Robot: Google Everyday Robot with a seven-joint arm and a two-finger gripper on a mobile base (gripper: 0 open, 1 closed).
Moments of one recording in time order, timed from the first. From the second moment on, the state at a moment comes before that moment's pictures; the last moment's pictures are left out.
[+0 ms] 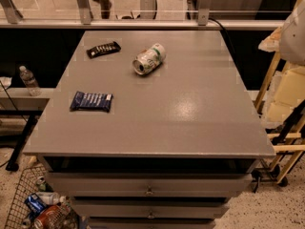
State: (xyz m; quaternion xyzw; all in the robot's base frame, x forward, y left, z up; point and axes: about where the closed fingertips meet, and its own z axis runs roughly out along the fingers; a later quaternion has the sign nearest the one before) arm 0.438 -0.216 0.979 -0.60 0.78 -0.04 0.16
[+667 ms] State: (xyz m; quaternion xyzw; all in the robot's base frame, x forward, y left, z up) arm 0.443 -0.202 0.970 -0.58 0.79 -0.02 0.19
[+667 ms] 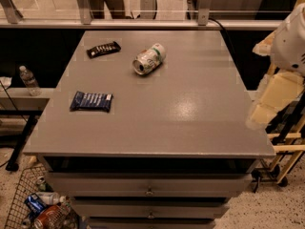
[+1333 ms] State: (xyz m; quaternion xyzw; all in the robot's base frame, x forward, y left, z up) arm 0.477 -0.120 0.947 -0.52 0.79 0.07 0.31
